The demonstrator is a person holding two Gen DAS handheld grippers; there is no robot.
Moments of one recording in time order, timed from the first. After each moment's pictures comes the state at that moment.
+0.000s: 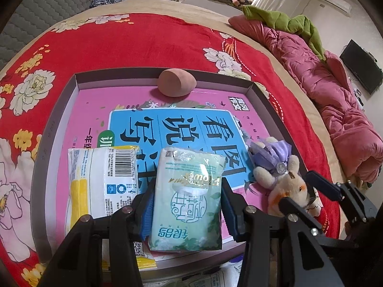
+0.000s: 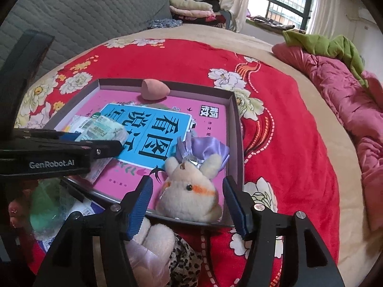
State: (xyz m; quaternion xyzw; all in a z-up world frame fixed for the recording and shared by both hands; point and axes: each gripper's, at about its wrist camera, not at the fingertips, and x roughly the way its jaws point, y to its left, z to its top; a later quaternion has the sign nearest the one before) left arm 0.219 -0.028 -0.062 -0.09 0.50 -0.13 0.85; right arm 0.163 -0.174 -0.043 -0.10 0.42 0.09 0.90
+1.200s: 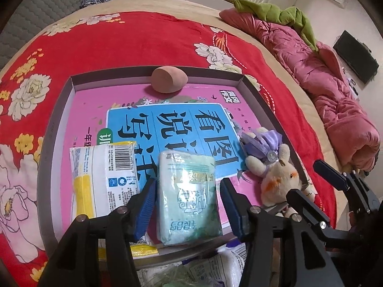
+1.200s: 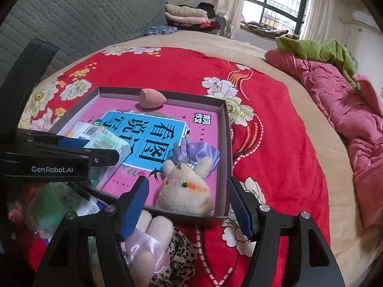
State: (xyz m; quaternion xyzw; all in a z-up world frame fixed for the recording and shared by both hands) left arm 0.214 -0.025 -0.052 -0.08 0.52 -0.16 0.84; right arm 0.147 -0.177 -0.026 -0.10 0.41 0.07 0.90
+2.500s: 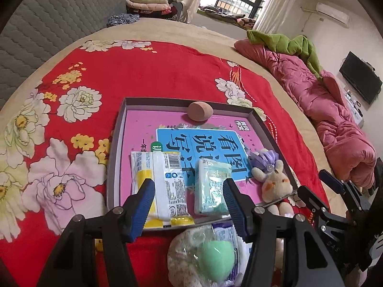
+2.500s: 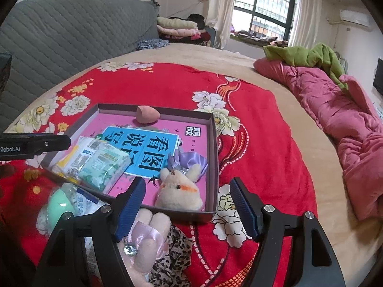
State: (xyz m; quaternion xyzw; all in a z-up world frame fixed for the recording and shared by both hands) left arm 0.164 0.030 0.002 -0.10 0.45 -0.11 0.88; right arm 0.121 -0.181 0.002 -0.09 0.37 0.06 0.92
